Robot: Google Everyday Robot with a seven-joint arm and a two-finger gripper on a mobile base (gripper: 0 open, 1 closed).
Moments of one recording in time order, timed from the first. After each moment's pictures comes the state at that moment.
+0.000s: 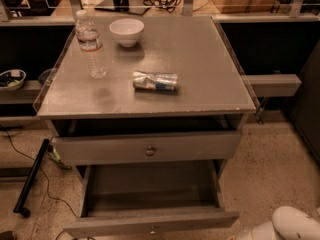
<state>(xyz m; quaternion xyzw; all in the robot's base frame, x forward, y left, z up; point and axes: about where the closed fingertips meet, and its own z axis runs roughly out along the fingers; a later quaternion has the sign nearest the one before) 0.304 -0.196 0.414 -0.34 0.87 0.33 0.11</state>
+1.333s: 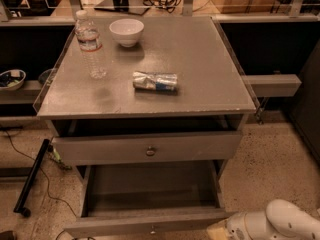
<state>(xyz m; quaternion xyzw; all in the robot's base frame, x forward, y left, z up) 0.375 -0.191 0.399 -0.28 0.89 0.33 0.18</state>
